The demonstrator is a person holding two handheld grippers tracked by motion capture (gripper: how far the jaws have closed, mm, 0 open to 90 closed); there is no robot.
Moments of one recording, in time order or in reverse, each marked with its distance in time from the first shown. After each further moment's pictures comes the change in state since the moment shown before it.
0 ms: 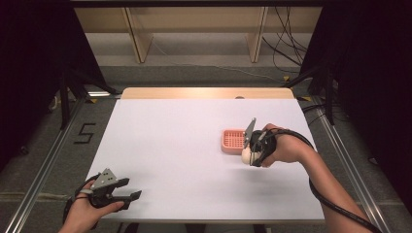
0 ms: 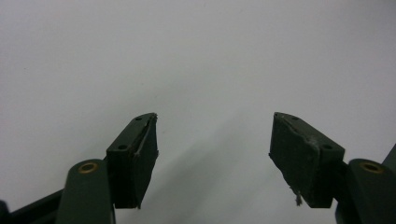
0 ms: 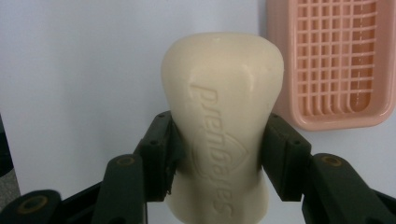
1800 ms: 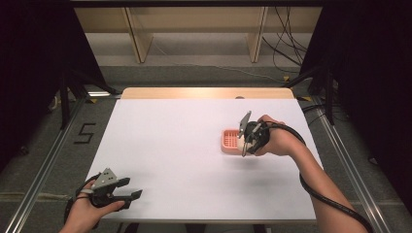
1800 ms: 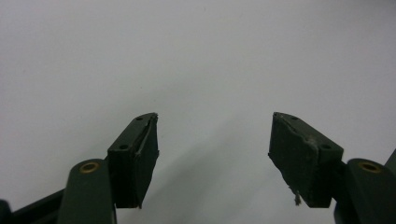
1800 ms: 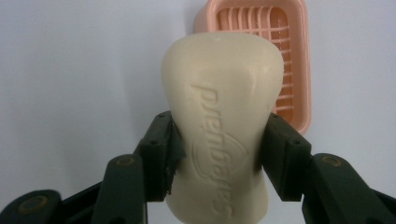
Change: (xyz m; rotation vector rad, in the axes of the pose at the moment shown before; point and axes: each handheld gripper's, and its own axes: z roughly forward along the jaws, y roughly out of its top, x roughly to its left) left arm -0.003 0.001 0.001 -0.011 -0.006 -0.034; right arm -0.021 0.014 0.003 -0.019 -0.156 0.042
